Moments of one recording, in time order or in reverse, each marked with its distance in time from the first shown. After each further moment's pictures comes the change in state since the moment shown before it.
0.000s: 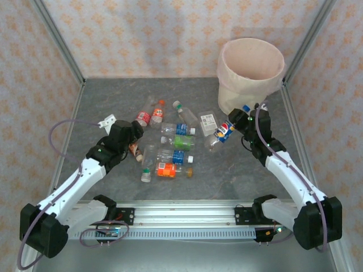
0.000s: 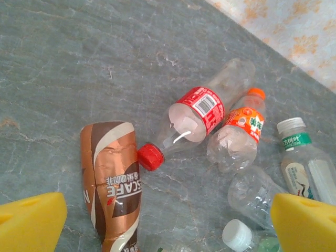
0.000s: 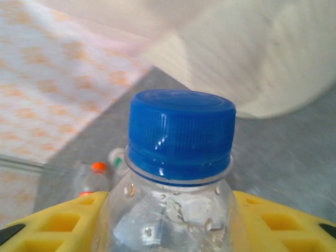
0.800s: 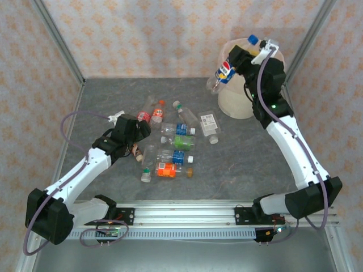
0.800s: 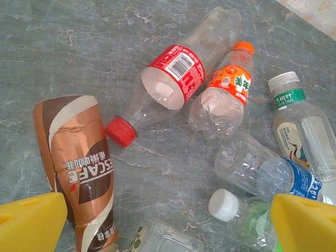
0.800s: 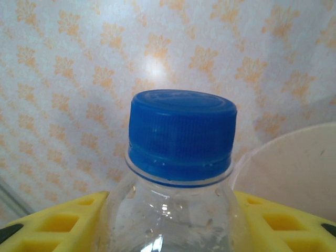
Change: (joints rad) left arm 0.001 0.112 0.074 -0.027 0.143 0.045; right arm 0.032 0.313 0.769 0.028 0.116 -0.356
